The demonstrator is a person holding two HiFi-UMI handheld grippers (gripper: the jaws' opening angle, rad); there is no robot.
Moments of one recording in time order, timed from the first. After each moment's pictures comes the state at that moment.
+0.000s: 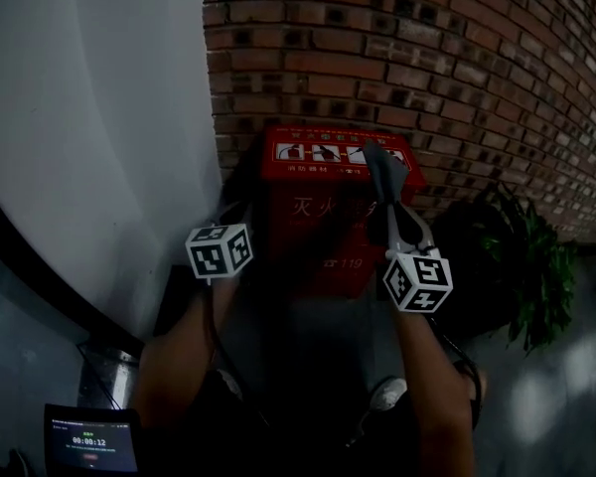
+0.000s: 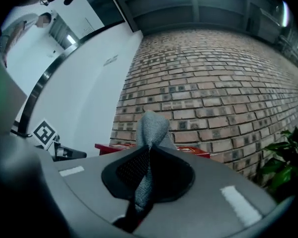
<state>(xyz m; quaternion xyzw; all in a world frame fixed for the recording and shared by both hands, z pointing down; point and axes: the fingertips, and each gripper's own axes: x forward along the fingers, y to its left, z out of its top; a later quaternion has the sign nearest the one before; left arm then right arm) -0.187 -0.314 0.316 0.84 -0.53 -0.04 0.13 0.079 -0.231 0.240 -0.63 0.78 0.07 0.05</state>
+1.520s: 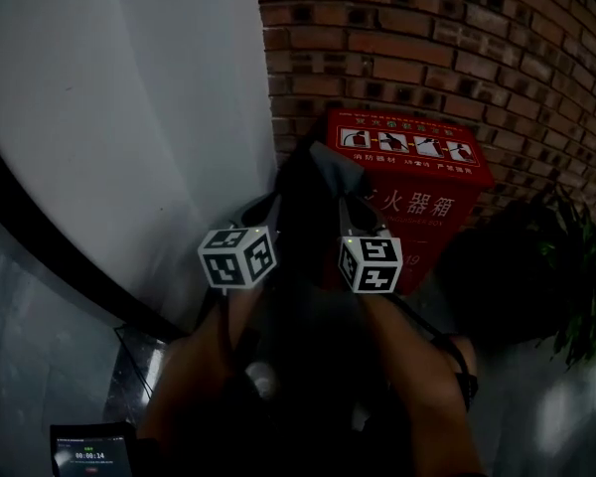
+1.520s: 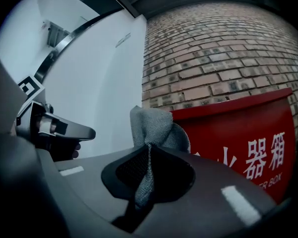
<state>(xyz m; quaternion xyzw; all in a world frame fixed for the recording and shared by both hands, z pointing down) -0.245 -0.294 0.312 0.83 -0.54 -0.05 0.12 -0.115 -0.314 0.331 -0.55 0.84 0.00 0.01</state>
